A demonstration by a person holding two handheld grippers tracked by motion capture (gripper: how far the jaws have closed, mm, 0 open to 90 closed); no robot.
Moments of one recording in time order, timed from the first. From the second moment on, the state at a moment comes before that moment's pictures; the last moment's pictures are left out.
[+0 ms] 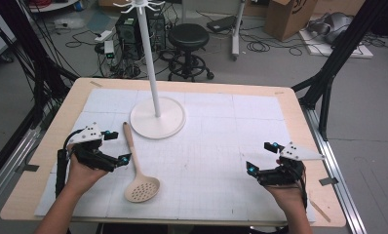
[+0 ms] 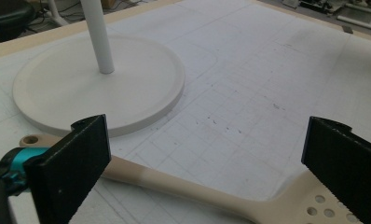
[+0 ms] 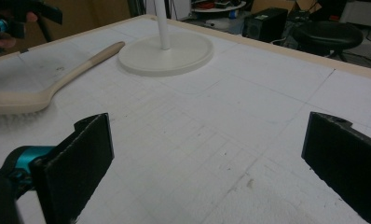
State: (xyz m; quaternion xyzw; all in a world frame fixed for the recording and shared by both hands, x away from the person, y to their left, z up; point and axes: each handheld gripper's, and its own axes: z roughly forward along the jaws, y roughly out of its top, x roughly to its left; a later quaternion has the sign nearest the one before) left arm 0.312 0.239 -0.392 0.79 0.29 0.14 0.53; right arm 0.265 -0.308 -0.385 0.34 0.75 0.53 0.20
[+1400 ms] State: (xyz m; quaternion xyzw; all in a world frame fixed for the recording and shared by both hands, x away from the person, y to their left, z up) left arm 0.314 0.237 -0.392 0.79 0.31 0.14 0.51; right arm 0.267 -0.303 -0.391 0.34 0.76 0.52 0.19
